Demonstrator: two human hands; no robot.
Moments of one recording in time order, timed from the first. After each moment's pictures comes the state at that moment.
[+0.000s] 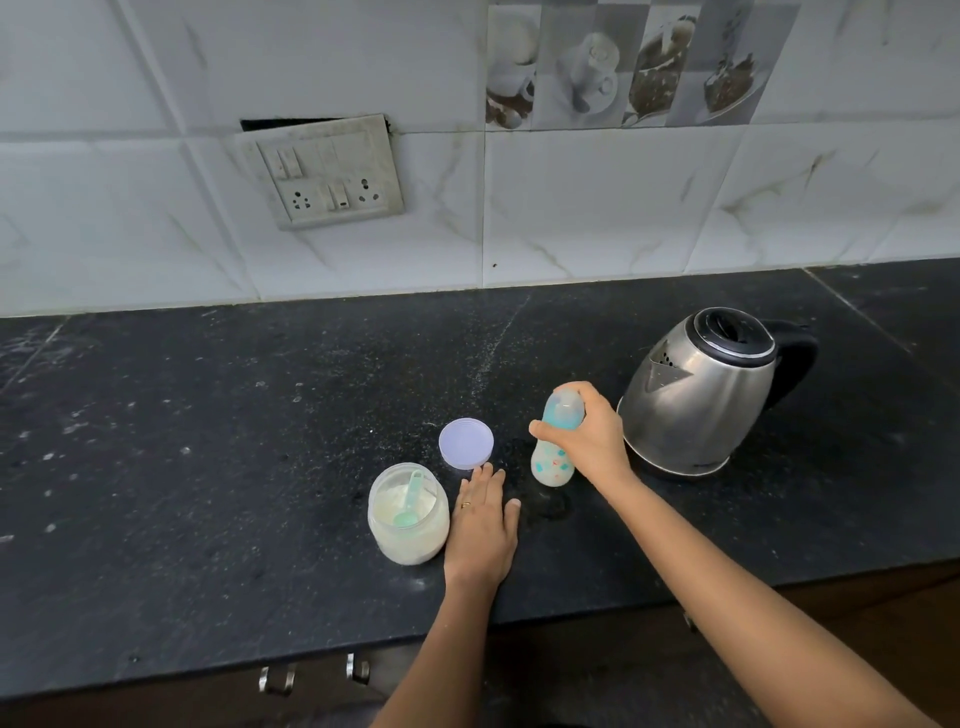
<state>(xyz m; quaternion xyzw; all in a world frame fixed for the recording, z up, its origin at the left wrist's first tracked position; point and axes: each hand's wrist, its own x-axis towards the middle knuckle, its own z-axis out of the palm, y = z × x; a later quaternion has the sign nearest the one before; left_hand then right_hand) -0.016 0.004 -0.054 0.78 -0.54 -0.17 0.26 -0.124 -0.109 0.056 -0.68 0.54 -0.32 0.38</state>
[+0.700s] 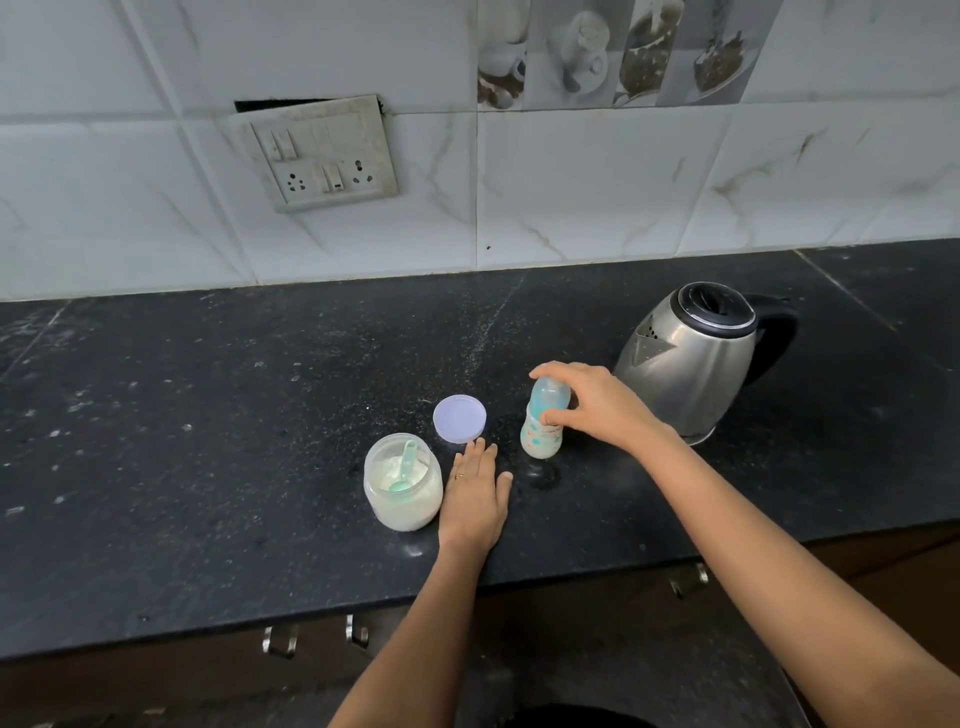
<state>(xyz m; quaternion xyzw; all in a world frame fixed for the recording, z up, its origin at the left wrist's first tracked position) -0.018 0.008 -0.044 0.78 -0.56 -0.14 0.24 -0.158 -0.124 0.085 -0.89 0.40 -0.09 0.22</state>
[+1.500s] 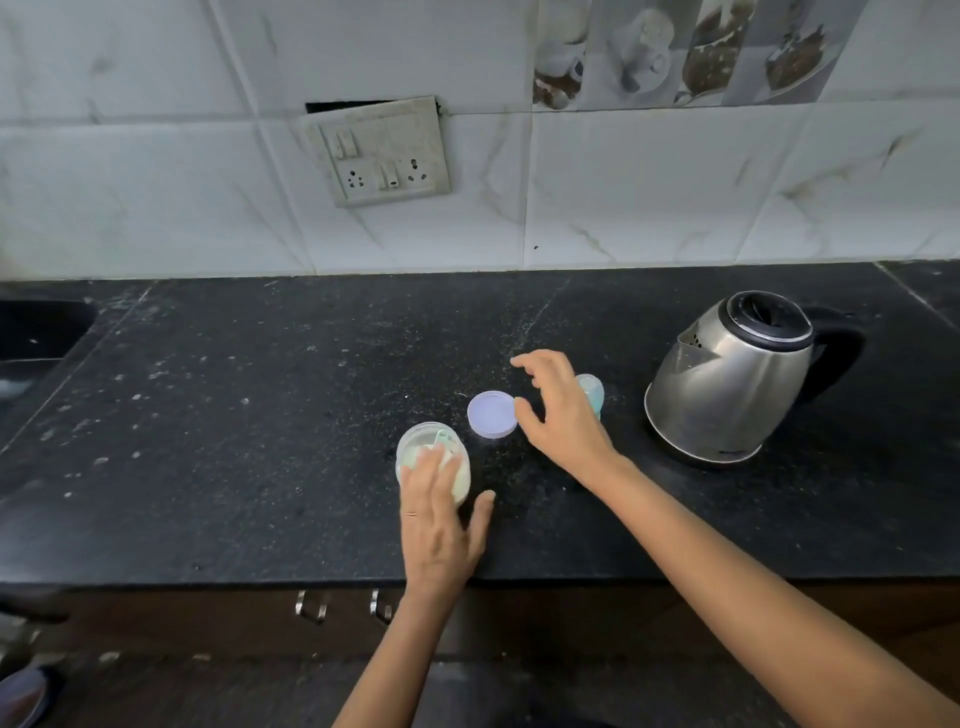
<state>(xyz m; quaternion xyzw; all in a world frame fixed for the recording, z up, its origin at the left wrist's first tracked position) -0.004 0.089 -0.009 0.71 -0.50 0.18 0.46 -0.100 -0.075 0.068 -0.87 0.28 -0.33 0.25</state>
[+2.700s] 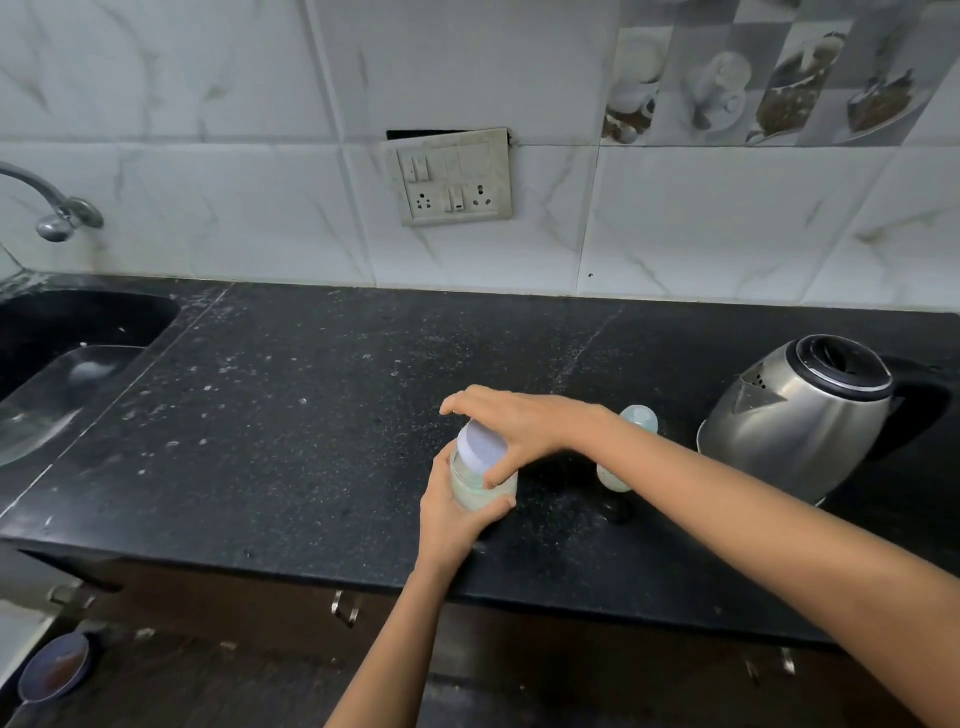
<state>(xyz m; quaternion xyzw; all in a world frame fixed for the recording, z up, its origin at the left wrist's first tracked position) 0.041 0.092 0.009 0.74 -0.31 -0.23 0.56 -0.011 -0.071 0.116 -0.98 0.01 0.07 0.21</state>
